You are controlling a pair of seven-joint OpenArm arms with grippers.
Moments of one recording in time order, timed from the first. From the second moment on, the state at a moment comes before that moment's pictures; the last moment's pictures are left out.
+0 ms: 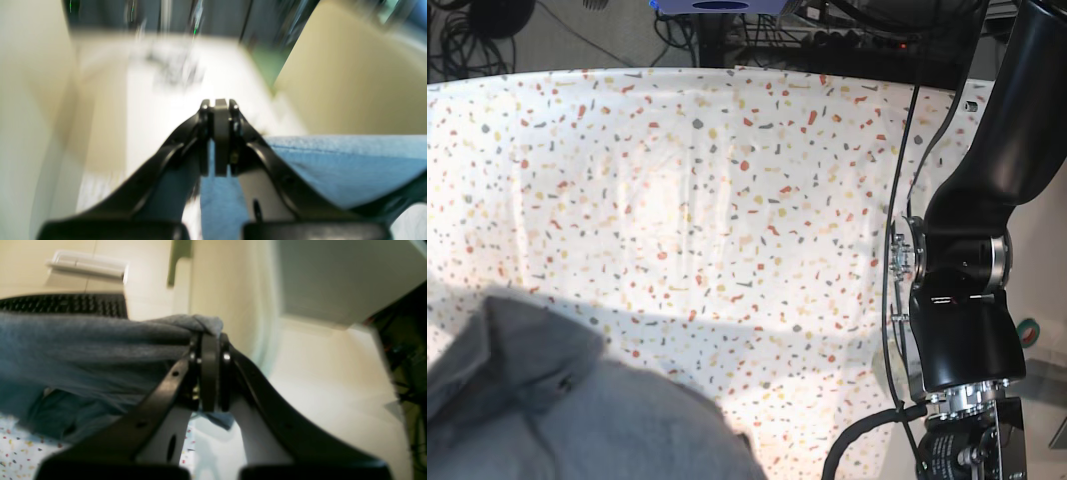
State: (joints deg) left arm -55.8 -2.1 0.2 81.7 -23.5 -1.3 48.4; right arm 60.1 49.7 8.4 63.2 23.3 32.4 -62.1
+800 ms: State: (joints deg) left arm 13.9 -10.8 -1.6 97.1 -22.1 -1.2 49.2; right arm -3.7 30.2 32.7 55.2 22.1 32.5 -44.2
